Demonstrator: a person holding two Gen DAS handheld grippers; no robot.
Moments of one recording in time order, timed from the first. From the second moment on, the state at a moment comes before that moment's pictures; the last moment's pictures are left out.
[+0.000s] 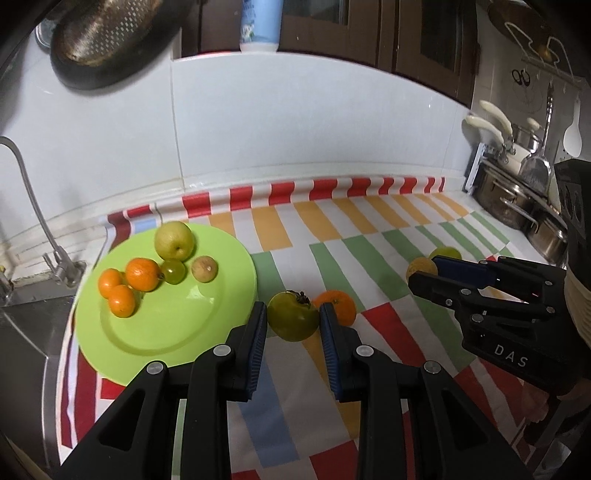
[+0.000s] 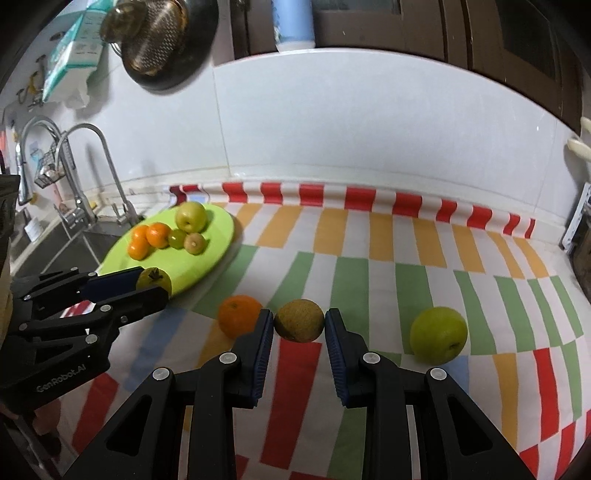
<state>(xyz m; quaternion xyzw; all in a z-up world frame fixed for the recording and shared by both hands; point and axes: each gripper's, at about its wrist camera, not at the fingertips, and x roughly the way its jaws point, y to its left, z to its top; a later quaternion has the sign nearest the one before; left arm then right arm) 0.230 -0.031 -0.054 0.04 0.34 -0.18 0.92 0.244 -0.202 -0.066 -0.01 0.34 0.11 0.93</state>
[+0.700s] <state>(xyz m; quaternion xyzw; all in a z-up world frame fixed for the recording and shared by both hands) 0.194 0.010 -0.012 0.03 0.29 -0.12 0.95 0.217 -0.160 -0.016 -0.03 0.28 0.17 0.95</state>
